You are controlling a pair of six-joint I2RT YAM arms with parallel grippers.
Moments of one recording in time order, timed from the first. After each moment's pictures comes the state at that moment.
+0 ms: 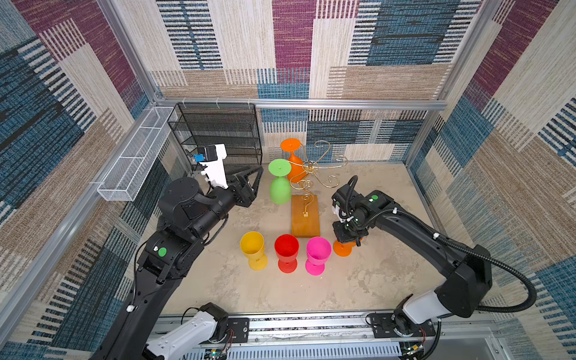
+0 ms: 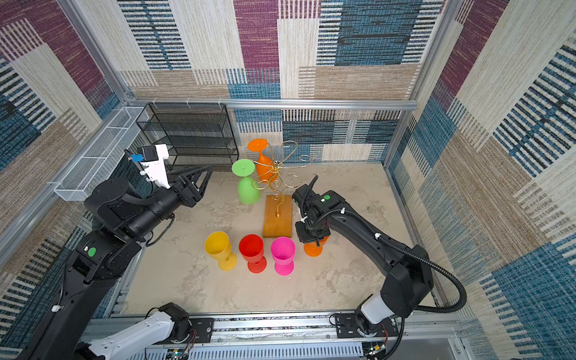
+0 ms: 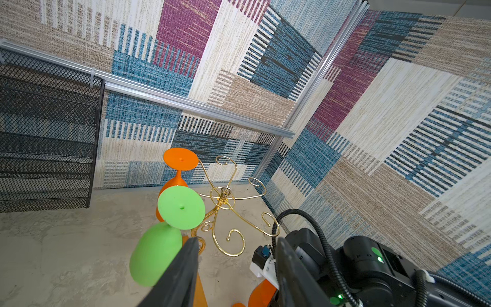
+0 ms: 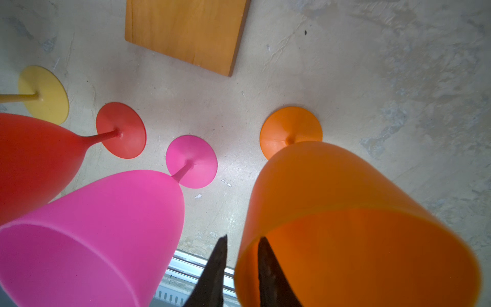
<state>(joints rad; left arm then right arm) -0.50 0.96 1.42 -0.45 0.08 -0.44 0.63 1.51 1.38 -1.23 -0.05 0.37</state>
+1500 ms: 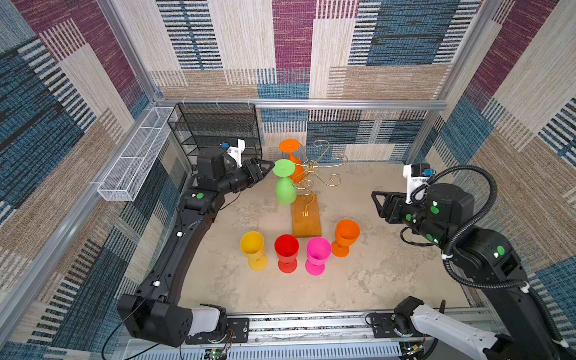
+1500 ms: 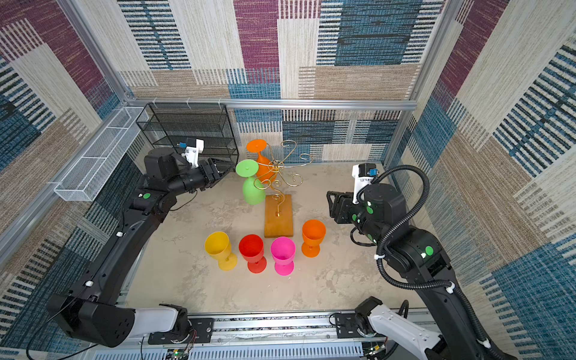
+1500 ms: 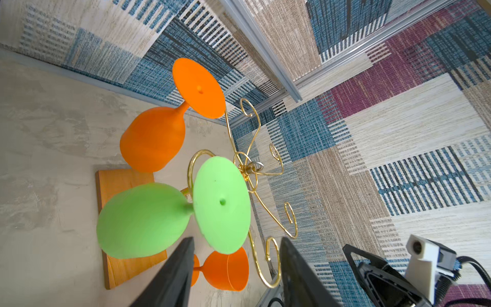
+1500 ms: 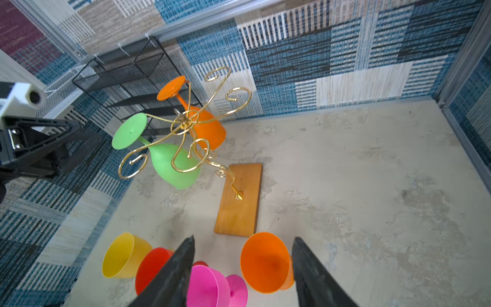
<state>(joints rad) -0.20 1.35 1.43 -0.39 0.64 -0.78 0.54 0.91 1.42 -0.89 0.20 0.44</state>
